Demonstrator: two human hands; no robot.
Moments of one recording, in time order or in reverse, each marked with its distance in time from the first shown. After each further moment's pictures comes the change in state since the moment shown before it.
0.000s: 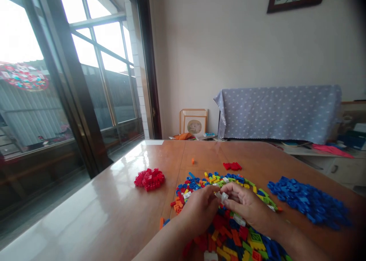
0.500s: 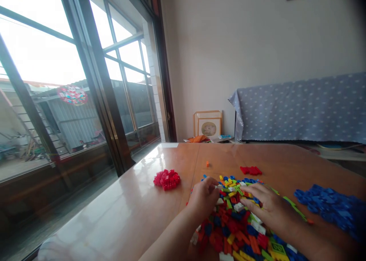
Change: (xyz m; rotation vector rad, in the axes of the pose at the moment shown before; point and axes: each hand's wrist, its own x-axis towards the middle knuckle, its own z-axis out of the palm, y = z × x) left_hand 0.012 -0.050 -0.009 0.032 0.262 -0.154; right_hand 0.002 0.025 -0.028 -0.841 0.286 -0.195
